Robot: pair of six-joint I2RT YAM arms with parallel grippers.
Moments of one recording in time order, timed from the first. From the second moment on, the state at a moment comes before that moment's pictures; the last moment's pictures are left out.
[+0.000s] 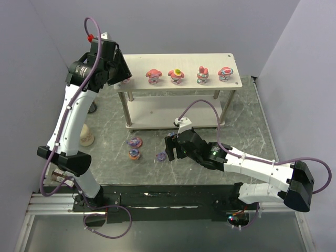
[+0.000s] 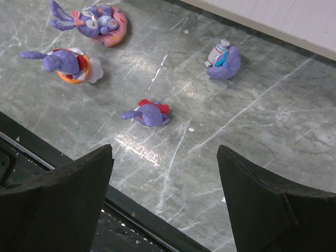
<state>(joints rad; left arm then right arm) -0.39 1.70 2.26 -1.16 -0.22 -0.64 1.05 1.16 0.86 -0.38 0.35 0.49</state>
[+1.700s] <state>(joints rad) -0.38 1.75 2.36 -1.18 -0.16 -0.56 1.05 1.15 0.86 -0.38 0.35 0.49</state>
